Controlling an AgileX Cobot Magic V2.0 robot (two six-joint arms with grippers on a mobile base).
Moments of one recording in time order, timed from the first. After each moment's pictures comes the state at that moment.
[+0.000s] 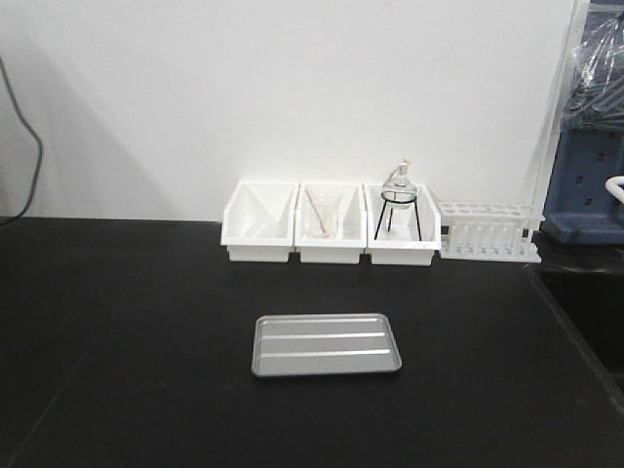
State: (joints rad) left arm -0.01 -0.02 0.03 0.06 0.37 0.02; right arm 0.45 0.49 -0.30 -0.30 0.15 0.37
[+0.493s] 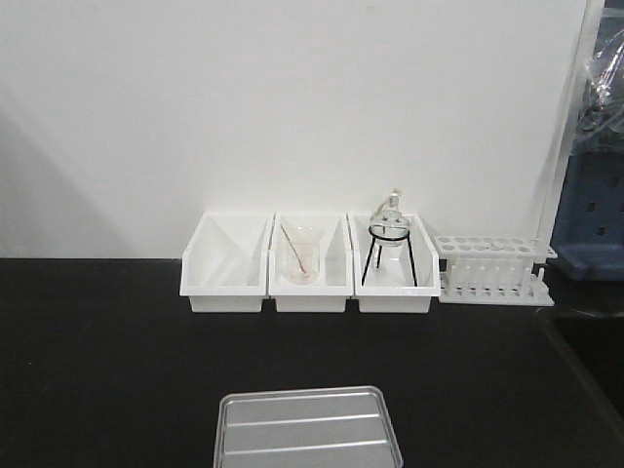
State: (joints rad) left arm -0.01 -0.02 0.03 0.06 0.37 0.02; right arm 0.45 0.49 -0.30 -0.30 0.15 0.37
